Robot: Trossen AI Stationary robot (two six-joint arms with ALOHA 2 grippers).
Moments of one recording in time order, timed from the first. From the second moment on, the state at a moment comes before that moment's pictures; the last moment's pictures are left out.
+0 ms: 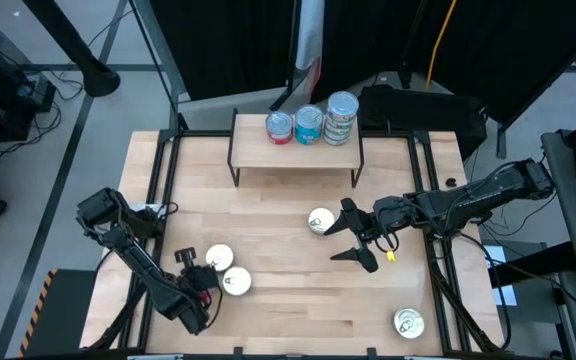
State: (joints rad) left arm -0.88 1.76 1.01 -1.10 -0.29 -1.16; right arm 0.23 1.13 0.74 0.01 -0.08 0.24
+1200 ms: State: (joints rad) left arm -0.92 1.41 0.86 -0.78 -0.26 -1.19; right arm 0.23 1.13 0.74 -0.05 -0.11 0.25
